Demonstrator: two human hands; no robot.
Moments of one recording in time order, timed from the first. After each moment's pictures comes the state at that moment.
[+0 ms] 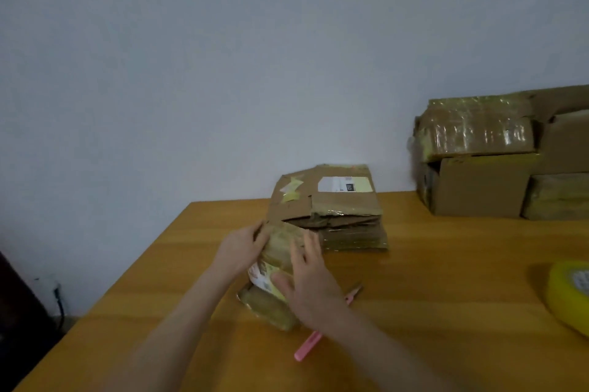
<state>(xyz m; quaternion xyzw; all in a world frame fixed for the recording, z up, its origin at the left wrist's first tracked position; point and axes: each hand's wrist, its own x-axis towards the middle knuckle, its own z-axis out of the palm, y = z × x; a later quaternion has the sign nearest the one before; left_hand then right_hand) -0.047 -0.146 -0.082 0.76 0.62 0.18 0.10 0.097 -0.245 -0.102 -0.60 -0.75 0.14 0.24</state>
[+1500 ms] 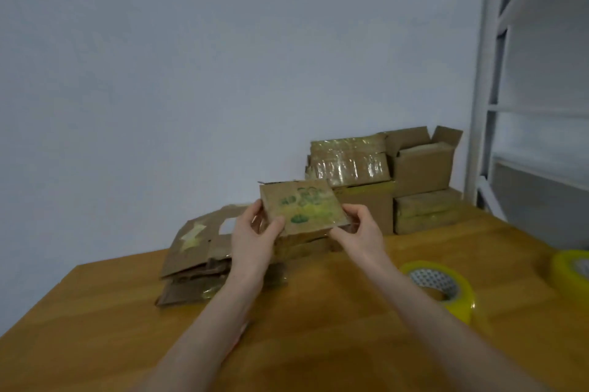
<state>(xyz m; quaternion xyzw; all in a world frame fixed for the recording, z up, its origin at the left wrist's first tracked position) 0.166 -0.230 -0.013 0.61 0.40 0.54 0.42 0.328 -0.272 -0.036 -0.64 -0.46 0.20 0.58</state>
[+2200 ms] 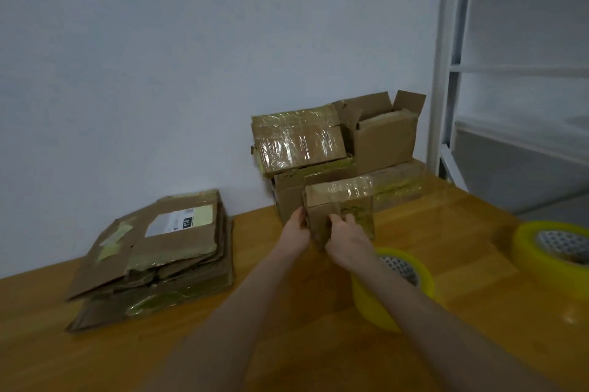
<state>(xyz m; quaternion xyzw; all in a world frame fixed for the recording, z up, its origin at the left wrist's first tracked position) 0.340 -0.154 -0.102 0.74 0.40 0.26 0.47 0.419 -0.234 -0.093 -0.84 -0.47 0.11 0.25</state>
